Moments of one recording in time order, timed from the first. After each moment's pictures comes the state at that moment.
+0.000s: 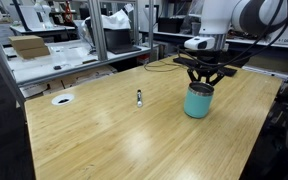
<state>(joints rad) 0.08 0.50 0.33 -2.31 -0.30 2.76 -1.23</state>
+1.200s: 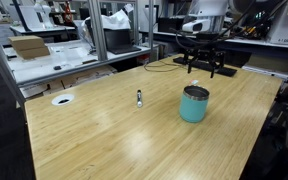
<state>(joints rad) 0.05 0.38 0.32 -2.29 -0.16 2.64 -1.23</state>
